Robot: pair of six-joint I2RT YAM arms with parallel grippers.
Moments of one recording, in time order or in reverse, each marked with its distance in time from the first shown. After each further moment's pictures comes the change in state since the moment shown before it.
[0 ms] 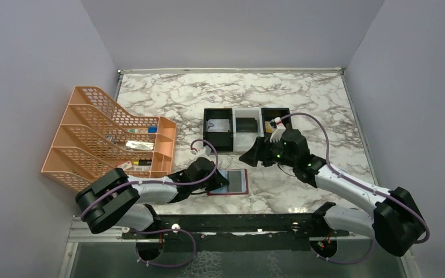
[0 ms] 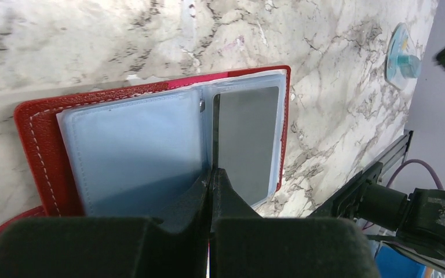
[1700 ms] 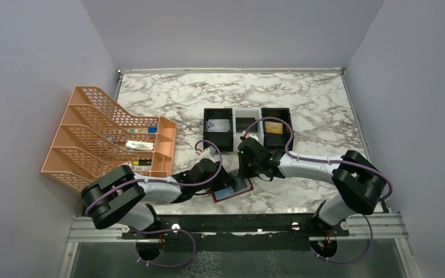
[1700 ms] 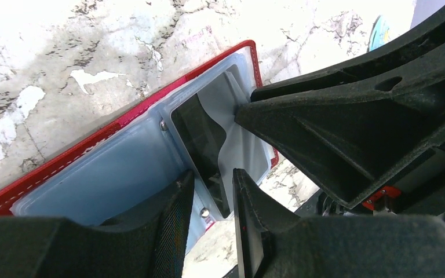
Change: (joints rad) left arm -0.044 0.069 0.024 0.080 0.001 -0.032; right arm 0.286 0.437 0.248 -0.333 0.404 0.008
